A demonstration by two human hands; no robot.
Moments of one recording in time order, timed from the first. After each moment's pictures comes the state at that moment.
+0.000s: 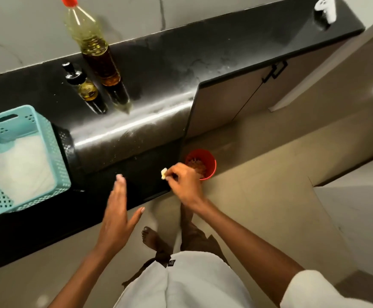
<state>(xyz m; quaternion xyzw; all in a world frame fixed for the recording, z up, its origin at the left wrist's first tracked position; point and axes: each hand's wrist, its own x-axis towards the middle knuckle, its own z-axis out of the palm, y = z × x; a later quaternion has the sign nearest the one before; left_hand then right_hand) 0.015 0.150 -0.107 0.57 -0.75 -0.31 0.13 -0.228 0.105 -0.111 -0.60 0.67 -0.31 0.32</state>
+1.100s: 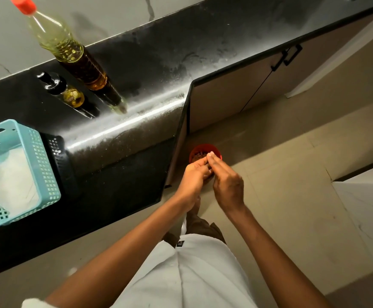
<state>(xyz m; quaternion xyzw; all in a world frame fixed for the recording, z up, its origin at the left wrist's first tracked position) -0.258 0.060 -0.068 0.56 -0.31 -0.74 0.19 -0.367 0.115 -0.113 -0.59 0.72 -0.30 0.18</state>
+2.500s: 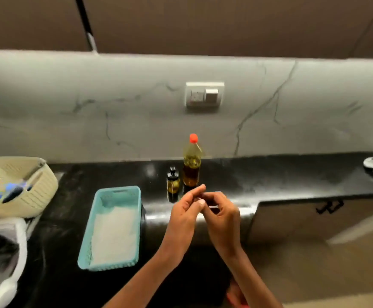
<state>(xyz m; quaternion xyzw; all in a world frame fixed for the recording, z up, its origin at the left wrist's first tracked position) -0.016 0.008 0.120 0.50 -0.45 -0.55 0.50 -0.138 -0.012 0.087 -0.64 0.49 -0.53 0.26</state>
